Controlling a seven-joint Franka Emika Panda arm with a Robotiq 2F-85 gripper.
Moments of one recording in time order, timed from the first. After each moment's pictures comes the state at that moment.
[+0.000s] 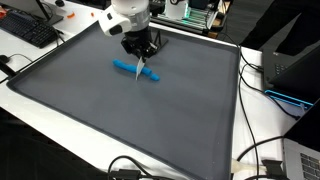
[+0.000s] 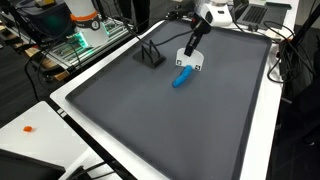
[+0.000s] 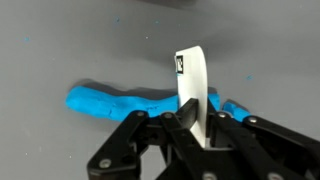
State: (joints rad) arm 0.12 0.46 0.04 -1.87 -0.08 2.14 0.06
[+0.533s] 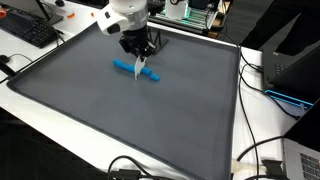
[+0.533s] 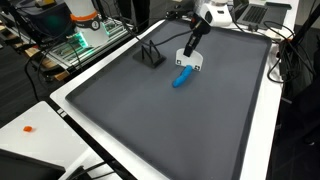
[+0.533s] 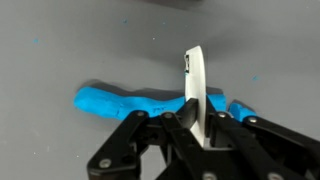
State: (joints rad) arm 0.11 0.46 0.03 -1.87 -0.09 2.14 0.06
